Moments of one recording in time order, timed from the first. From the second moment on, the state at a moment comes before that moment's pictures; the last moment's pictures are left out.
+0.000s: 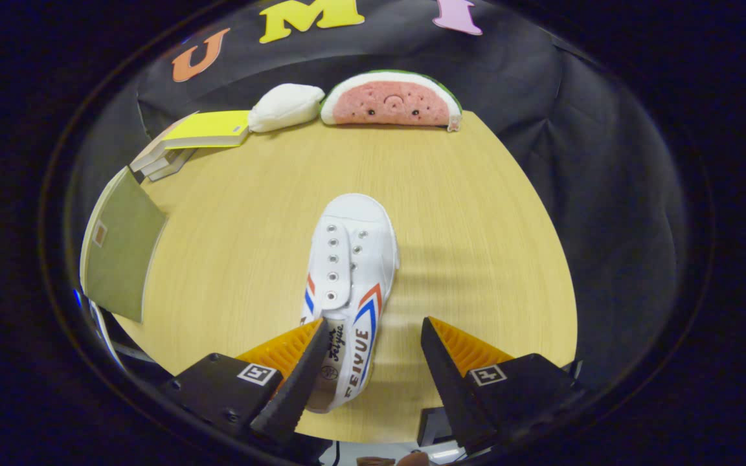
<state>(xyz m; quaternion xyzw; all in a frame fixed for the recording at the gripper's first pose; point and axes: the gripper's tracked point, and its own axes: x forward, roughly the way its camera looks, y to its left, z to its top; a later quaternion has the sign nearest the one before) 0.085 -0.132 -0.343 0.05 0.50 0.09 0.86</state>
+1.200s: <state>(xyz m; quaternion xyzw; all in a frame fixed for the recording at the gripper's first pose) 0.095 -0.118 -0.349 0.15 0.54 0.14 0.82</state>
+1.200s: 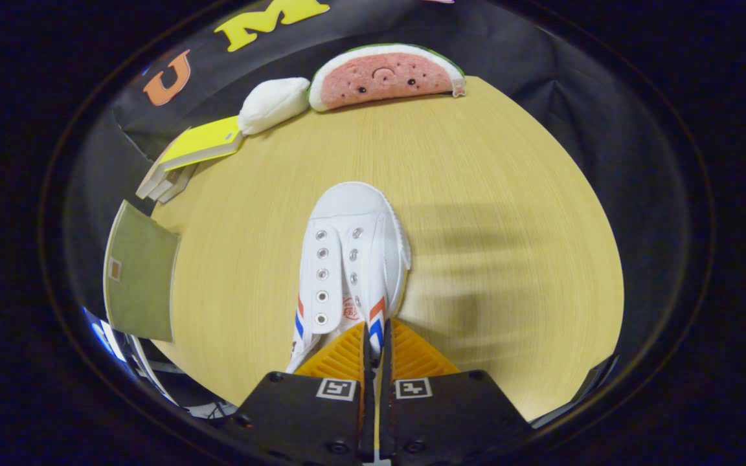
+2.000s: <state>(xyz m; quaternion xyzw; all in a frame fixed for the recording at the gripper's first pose) 0.043 -0.017 -0.192 0.24 0.48 0.13 0.83</state>
